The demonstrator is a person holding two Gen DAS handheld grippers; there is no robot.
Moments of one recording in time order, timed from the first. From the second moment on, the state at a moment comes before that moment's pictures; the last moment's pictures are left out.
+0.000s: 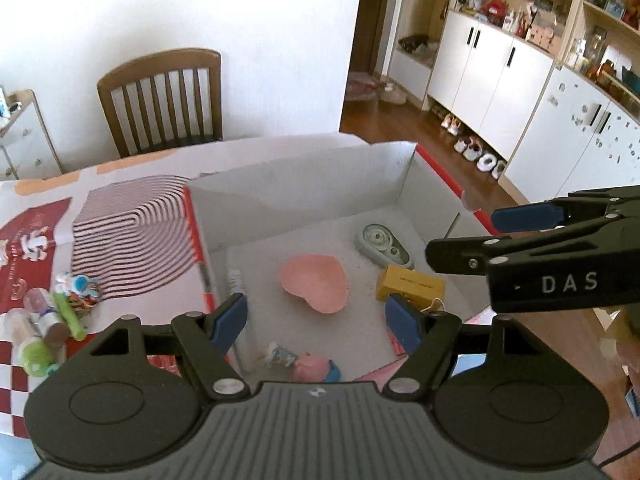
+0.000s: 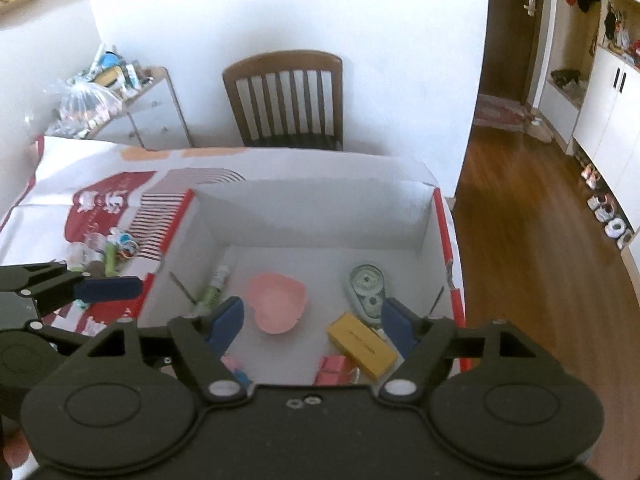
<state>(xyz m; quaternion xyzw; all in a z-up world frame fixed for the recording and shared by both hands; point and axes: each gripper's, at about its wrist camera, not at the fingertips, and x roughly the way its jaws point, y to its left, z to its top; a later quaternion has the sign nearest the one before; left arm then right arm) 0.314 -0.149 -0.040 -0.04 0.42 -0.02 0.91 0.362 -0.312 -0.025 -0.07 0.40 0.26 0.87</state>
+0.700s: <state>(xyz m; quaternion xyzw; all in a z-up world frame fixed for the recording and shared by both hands) 0.223 -0.048 -0.012 -0.07 0.37 0.00 0.93 0.272 -0.253 -0.004 -0.04 0.33 0.32 0.88</state>
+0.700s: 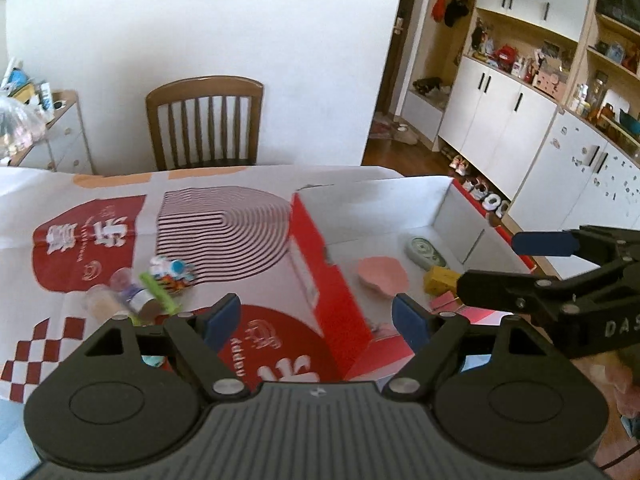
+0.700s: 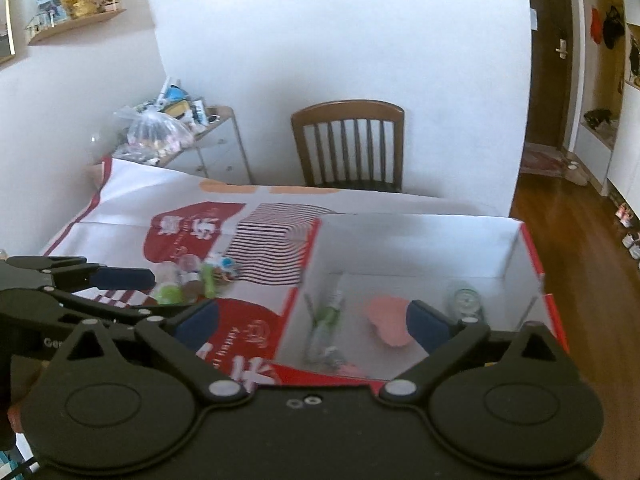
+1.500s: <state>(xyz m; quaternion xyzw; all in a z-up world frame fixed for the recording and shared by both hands) 0.185 0.095 -0.048 -0.08 0.33 0.08 0.94 0.238 -0.137 -0.027 -0.07 0.34 0.36 0.87</state>
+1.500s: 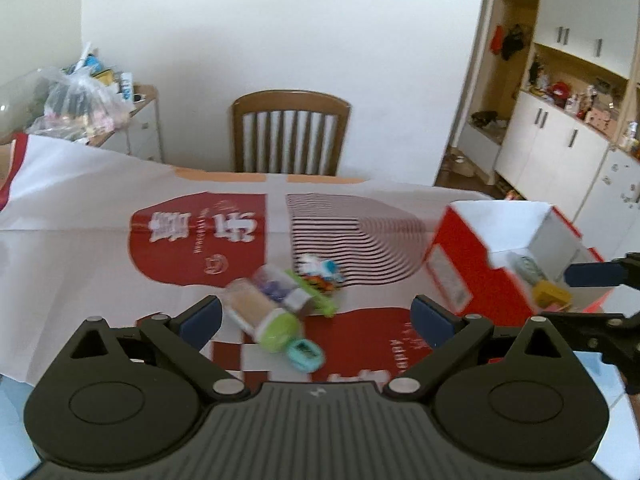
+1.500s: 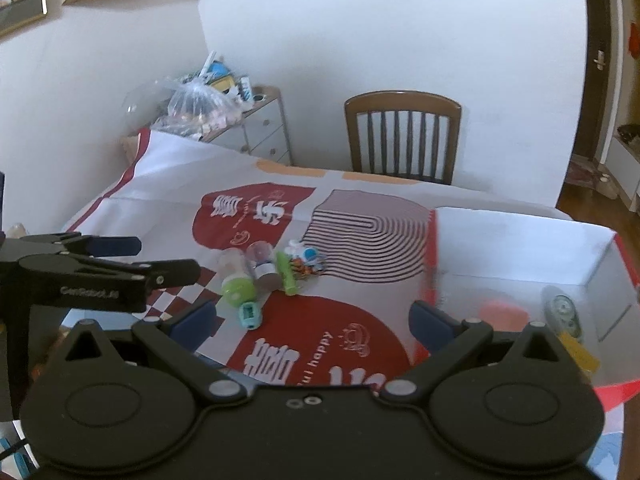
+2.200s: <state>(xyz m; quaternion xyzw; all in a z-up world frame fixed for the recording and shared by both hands) 0.245 0.154 -0.129 -0.11 0.39 0.13 0.91 0.288 -0.052 -0.069 -0.15 0.35 0.35 0.86</state>
